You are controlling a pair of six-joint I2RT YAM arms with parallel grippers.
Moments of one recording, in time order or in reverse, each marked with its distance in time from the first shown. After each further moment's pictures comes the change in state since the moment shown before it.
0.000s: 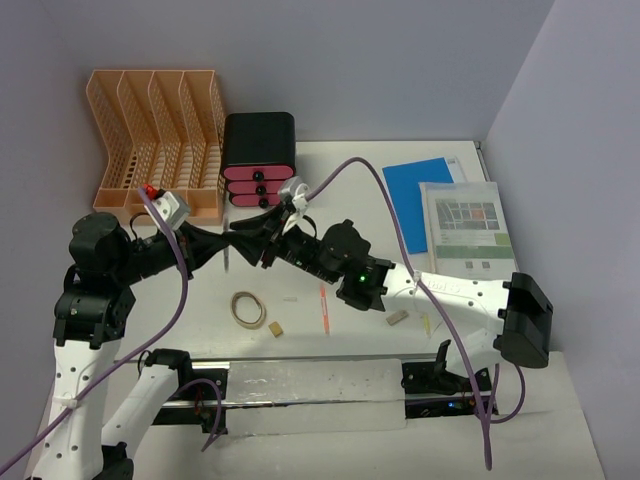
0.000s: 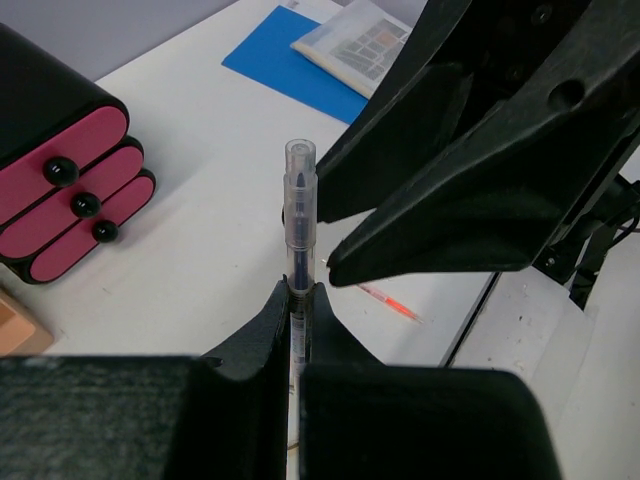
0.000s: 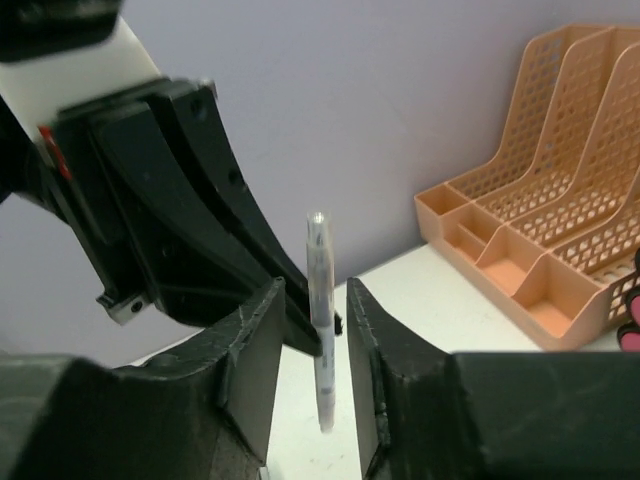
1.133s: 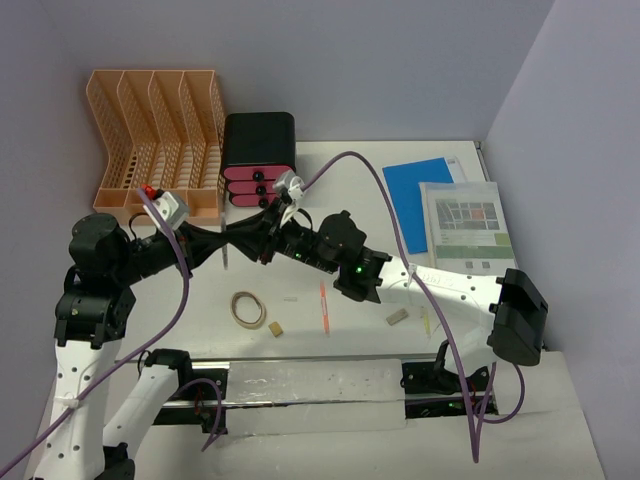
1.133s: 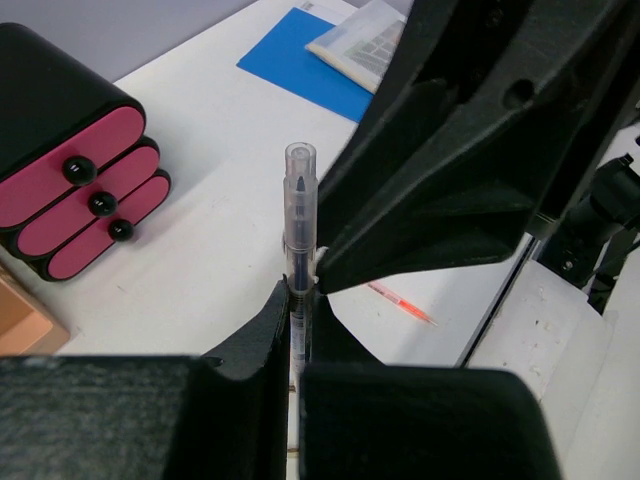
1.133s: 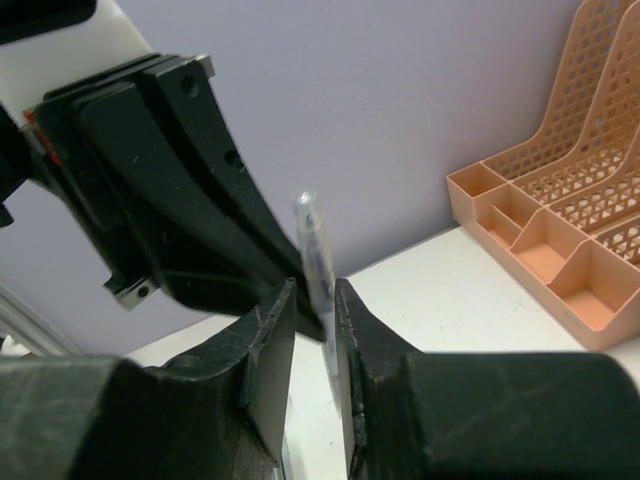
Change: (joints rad) left arm 0.009 -0.006 -0.016 0.015 -0.012 0.014; right arm -0.053 0.035 0.022 -0.011 -0.138 0.073
